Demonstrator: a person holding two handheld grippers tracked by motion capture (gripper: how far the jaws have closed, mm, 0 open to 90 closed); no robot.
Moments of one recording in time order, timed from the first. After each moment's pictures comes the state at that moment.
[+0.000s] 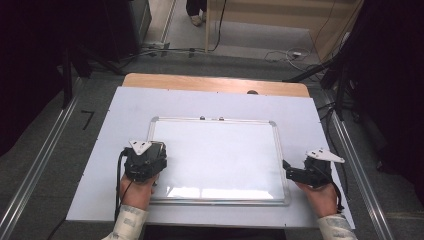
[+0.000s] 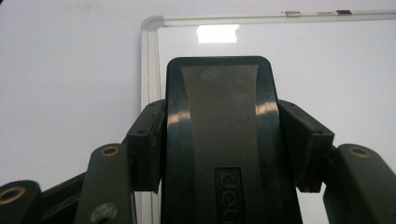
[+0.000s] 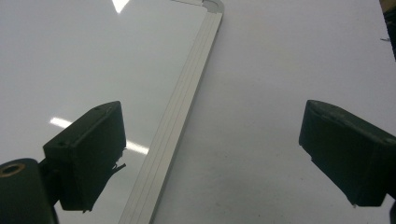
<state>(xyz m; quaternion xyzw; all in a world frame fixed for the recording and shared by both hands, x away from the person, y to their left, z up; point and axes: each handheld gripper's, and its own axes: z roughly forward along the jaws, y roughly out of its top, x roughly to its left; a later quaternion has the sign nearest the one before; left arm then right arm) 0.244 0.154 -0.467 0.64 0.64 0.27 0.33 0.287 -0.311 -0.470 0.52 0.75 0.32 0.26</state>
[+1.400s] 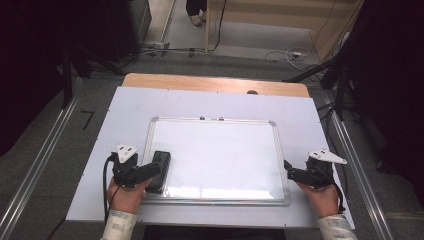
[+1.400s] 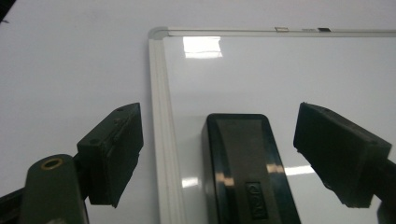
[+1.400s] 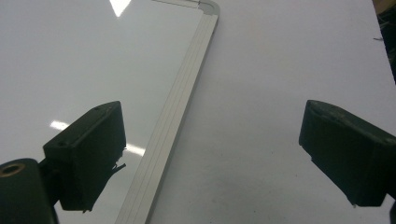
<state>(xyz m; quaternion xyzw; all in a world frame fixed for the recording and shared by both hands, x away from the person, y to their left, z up) 0.227 0.185 -0.462 0.63 0.62 0.27 0.39 0.284 -0.315 -0.469 0.52 0.74 0.33 0.26</state>
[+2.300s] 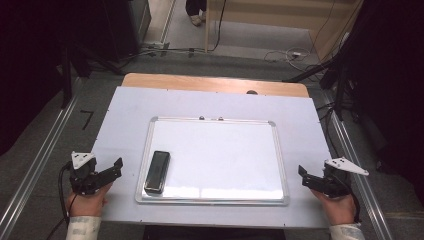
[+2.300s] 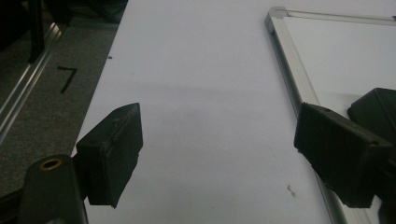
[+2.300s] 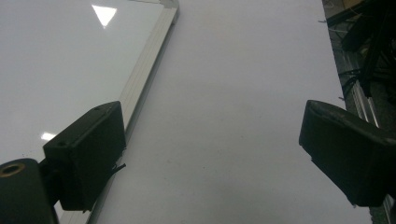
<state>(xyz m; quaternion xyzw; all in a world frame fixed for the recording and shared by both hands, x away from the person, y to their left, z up) 0.207 0.273 -0.482 0.59 0.67 0.29 0.35 0.261 -0.352 -0.464 0.55 0.72 0.33 0.27</state>
